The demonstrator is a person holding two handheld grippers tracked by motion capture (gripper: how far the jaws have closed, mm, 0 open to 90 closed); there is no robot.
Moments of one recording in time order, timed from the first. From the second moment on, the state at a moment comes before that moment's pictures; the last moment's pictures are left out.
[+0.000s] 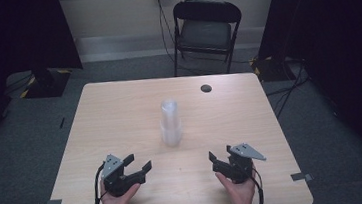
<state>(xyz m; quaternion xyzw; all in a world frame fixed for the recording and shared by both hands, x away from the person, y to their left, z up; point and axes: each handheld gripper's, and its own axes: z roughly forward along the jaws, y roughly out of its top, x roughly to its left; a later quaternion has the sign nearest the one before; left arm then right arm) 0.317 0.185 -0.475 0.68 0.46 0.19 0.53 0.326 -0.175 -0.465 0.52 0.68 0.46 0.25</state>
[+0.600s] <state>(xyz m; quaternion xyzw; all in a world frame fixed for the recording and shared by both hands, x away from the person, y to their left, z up) 0.332 0.174 -0.454 0.68 0.45 0.21 0.54 0.309 -0.169 -0.462 0.50 0.68 0.48 0.25</state>
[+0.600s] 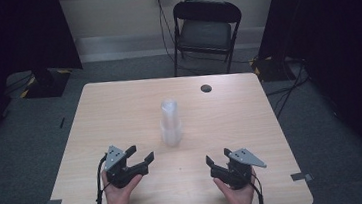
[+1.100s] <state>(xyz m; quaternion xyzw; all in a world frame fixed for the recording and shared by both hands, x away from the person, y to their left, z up) 0.351 0.152 -0.427 0.70 0.41 0.20 0.55 0.308 -0.166 -0.460 0.49 0.68 0.49 0.24</state>
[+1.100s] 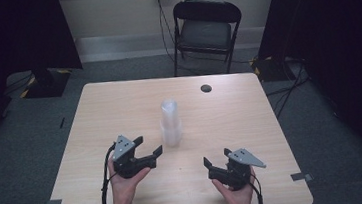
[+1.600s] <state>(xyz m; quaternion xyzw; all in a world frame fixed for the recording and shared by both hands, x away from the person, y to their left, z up) 0.373 0.133 -0.401 0.72 0.38 0.22 0.54 0.304 -0.161 -0.455 0.48 0.68 0.50 0.24</state>
